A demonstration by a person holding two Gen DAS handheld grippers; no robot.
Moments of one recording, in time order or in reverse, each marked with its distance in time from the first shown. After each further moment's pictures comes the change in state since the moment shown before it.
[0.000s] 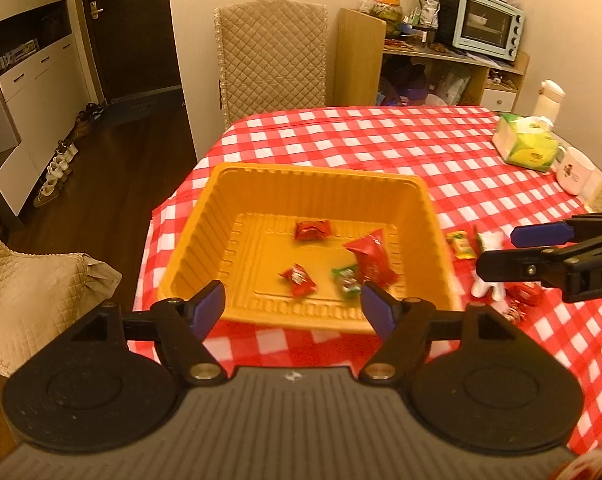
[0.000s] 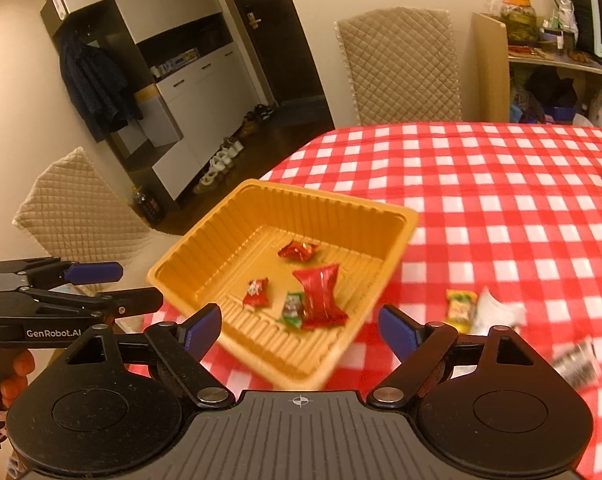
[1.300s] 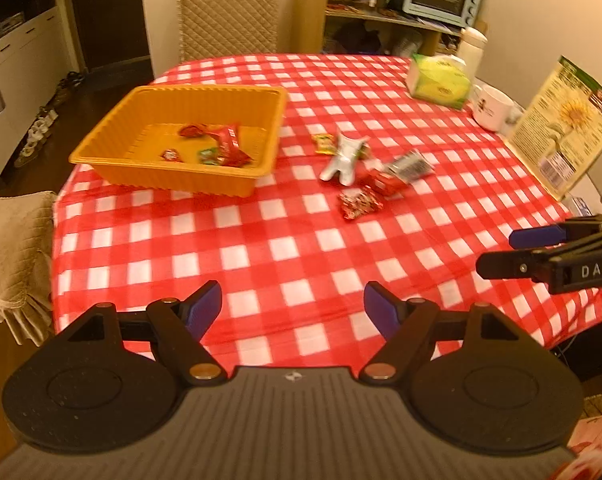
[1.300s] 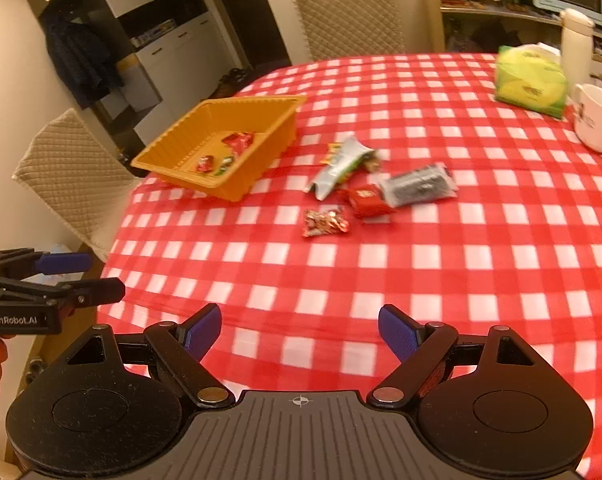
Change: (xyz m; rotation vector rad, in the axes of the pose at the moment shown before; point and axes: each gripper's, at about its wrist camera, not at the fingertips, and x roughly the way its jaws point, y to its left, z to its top) left arm -0.084 -0.157 -0.110 -0.019 0.089 -0.064; right arm -0.154 -0.070 -0.138 0.042 0.111 -0.065
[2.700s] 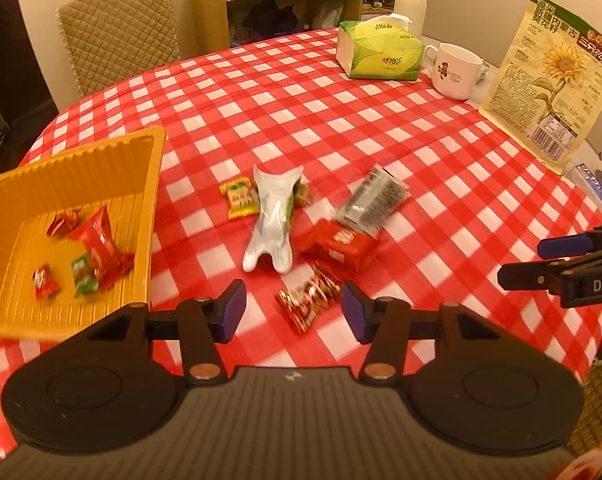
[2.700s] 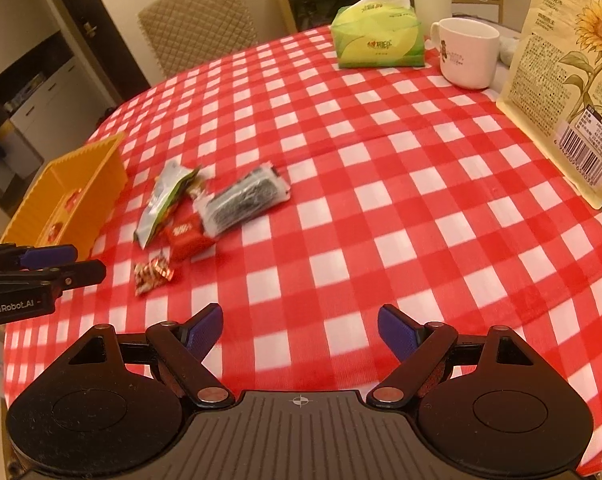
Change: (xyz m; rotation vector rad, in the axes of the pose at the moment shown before) left arm 0.150 -0.050 0.101 0.261 0.042 -0.129; right arm 0.032 -0.101 0.020 0.297 -0.036 -0.268
